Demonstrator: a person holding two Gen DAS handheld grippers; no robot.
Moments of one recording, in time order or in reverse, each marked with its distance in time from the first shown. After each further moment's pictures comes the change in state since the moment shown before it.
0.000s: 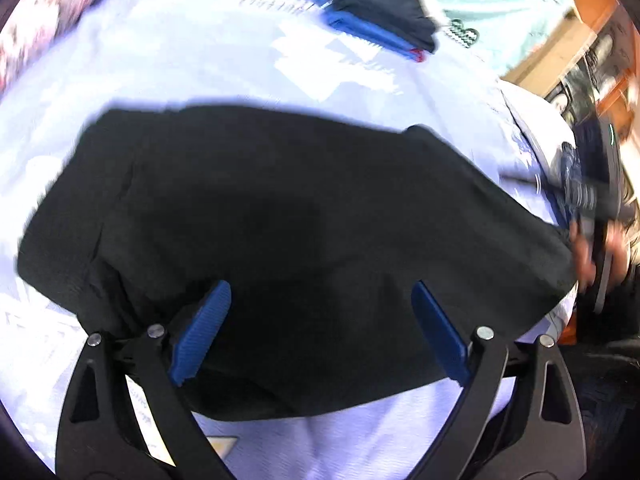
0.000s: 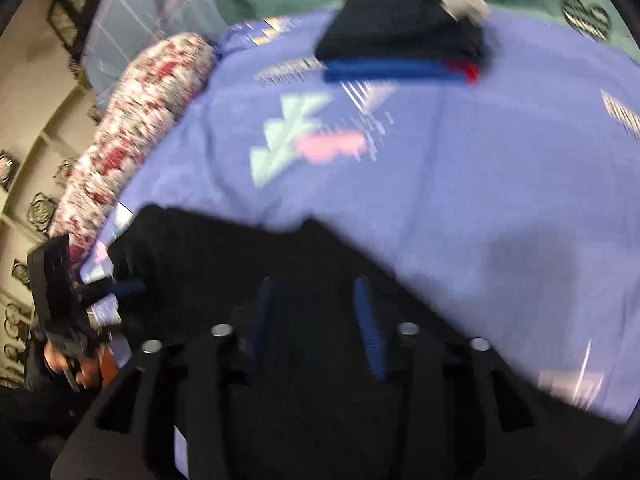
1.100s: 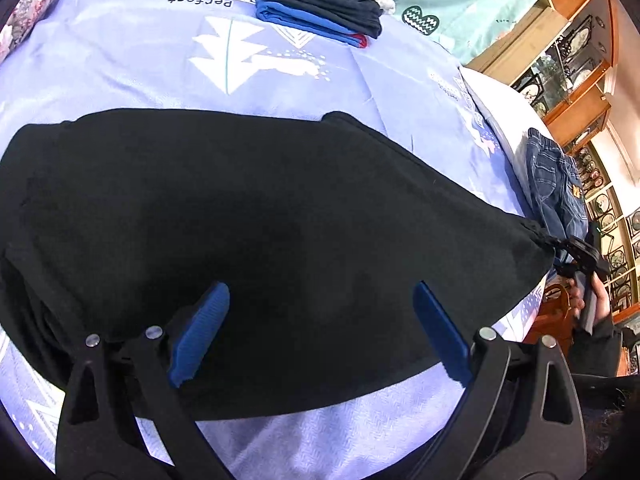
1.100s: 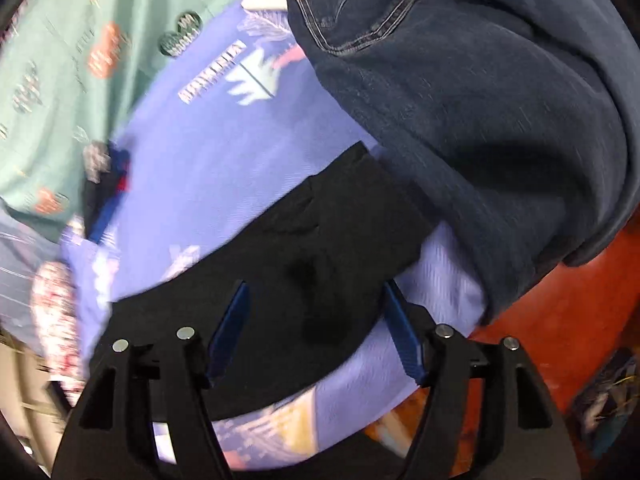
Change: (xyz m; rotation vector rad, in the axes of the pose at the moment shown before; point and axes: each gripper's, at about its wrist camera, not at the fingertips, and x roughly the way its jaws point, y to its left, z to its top) left arm 0.014 -0.074 0.003 0.053 0.038 -0.096; right arm -0.224 -0.251 -0.229 0.821 -0.251 -0.310
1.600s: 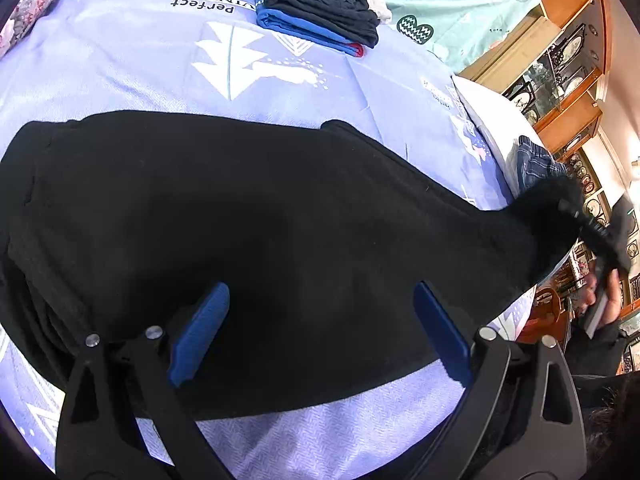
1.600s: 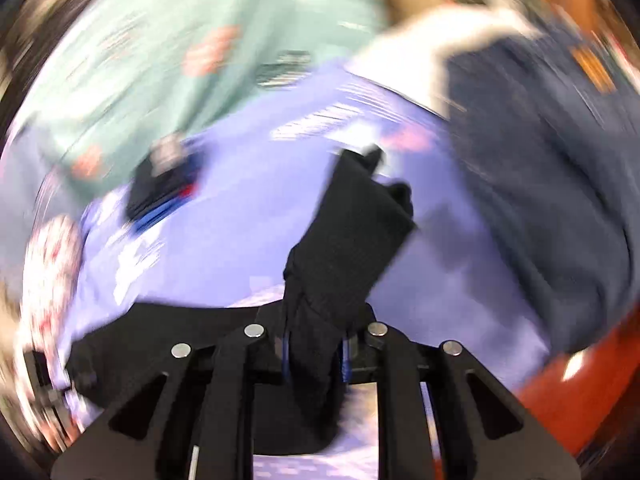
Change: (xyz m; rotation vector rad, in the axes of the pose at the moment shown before) left arm -0.008 0.010 -0.002 -0.012 -0.030 -0.038; right arm -0.054 0.149 -0.040 -0.397 -0.272 0.074
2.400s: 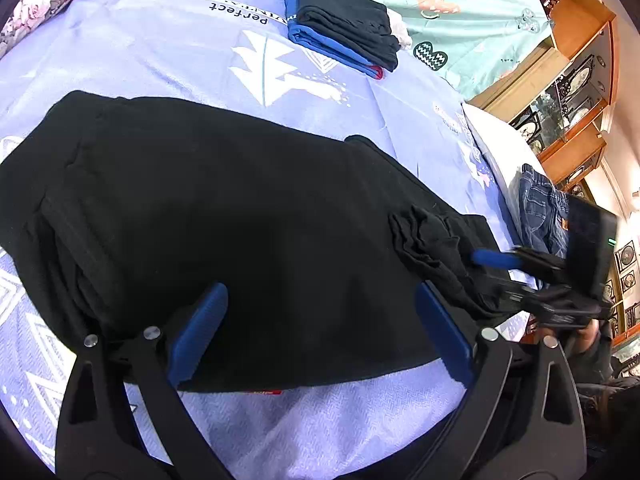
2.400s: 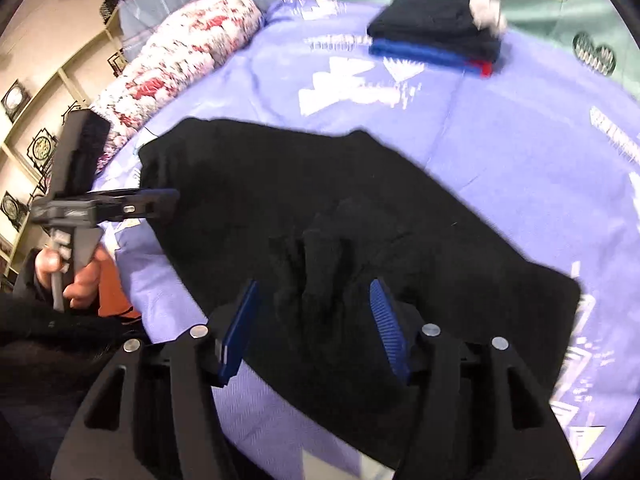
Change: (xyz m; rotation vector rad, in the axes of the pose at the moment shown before) left arm -0.020 0.018 -0.015 -0.083 -0.073 0.006; right arm 0.100 0.219 -0.095 -0.573 0.428 0.396
